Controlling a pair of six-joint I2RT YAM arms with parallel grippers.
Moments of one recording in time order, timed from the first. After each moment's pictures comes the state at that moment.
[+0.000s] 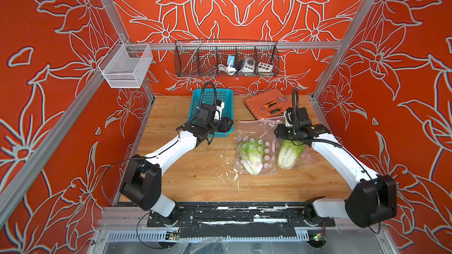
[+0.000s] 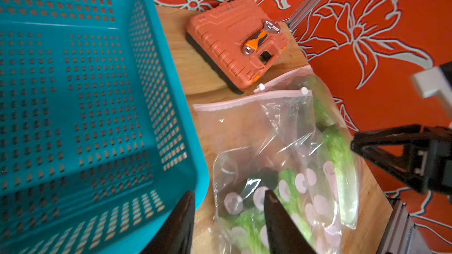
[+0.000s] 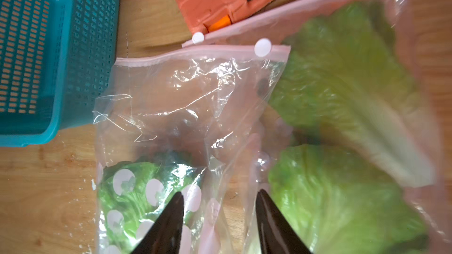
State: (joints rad) left arm -0.42 1.45 1.06 -0.16 0.25 -0.40; right arm 0.30 1.29 1.08 -0.69 -0.06 0.34
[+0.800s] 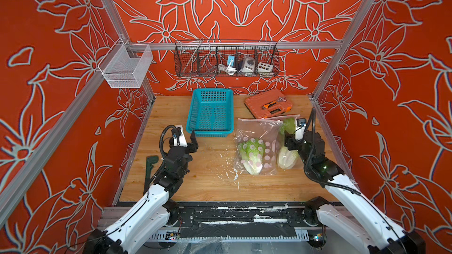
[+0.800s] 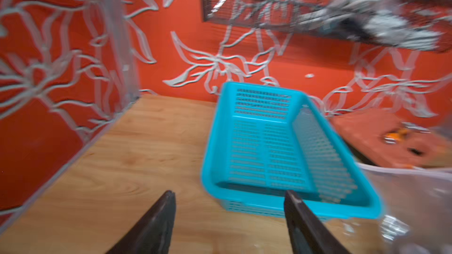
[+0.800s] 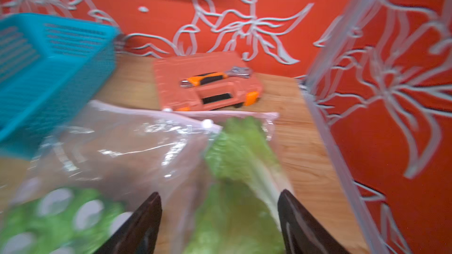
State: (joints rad) left arm -0.33 0.80 0.30 0.37 -0.56 -0.14; right arm 0.34 0.84 0.54 -0.08 0.40 -0.02
